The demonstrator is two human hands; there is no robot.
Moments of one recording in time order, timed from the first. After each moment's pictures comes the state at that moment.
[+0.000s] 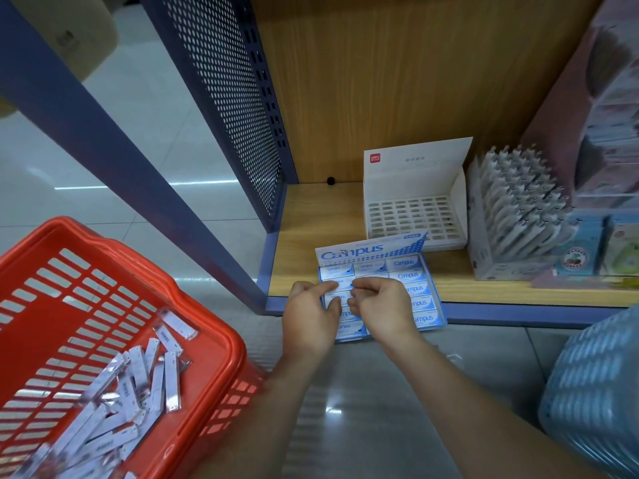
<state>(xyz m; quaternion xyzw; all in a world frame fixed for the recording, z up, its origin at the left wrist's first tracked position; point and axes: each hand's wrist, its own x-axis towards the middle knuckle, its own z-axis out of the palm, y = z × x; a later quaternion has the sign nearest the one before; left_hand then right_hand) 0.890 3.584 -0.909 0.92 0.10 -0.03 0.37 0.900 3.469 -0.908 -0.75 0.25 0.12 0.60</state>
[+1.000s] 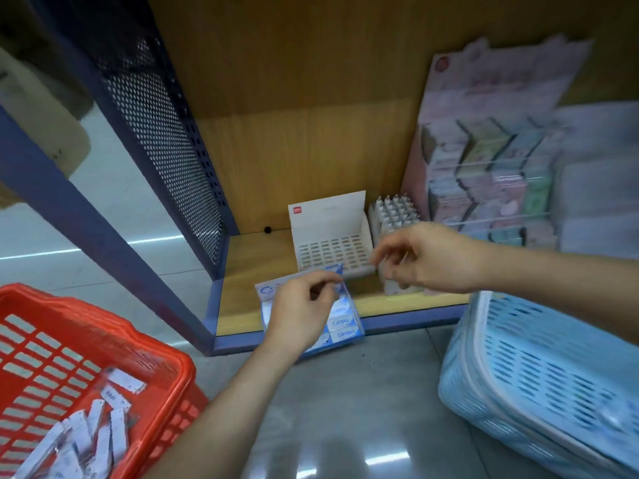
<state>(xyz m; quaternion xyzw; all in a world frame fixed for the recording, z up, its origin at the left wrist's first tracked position) 0.879 3.519 -0.796 0.85 -0.07 -0.05 0.51 0.868 3.323 -0.694 -0.96 -0.10 0.13 0.24</state>
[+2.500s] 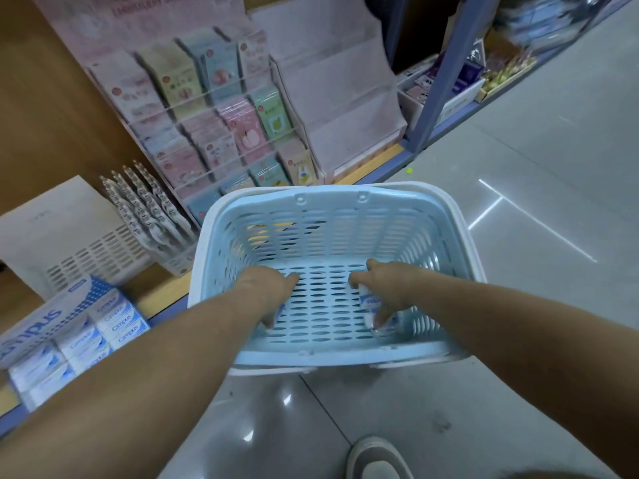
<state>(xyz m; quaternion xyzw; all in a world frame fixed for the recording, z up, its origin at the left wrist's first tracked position) 0.820 3.241 -0.841 0.75 -0.54 -0.24 -0.30 0.674 3.068 -0.853 -0.92 0.11 0.37 0.08</state>
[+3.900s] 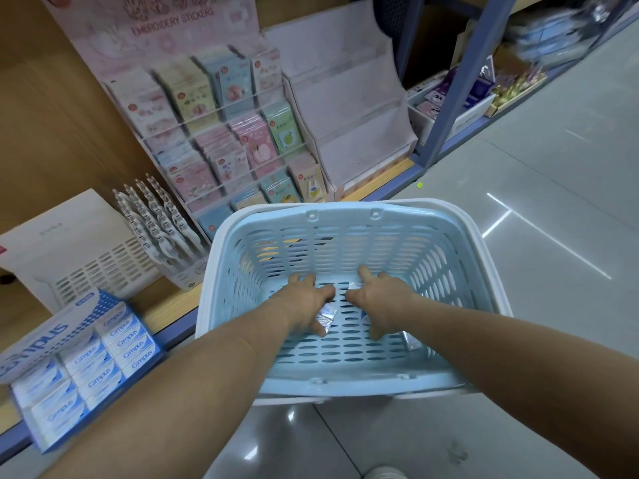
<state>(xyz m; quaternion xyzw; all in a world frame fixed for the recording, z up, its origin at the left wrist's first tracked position) 0.814 3.220 -0.880 0.78 -0.52 -0.32 -0.10 0.694 3.093 -0.867 -0.94 0.12 0.33 -0.01</state>
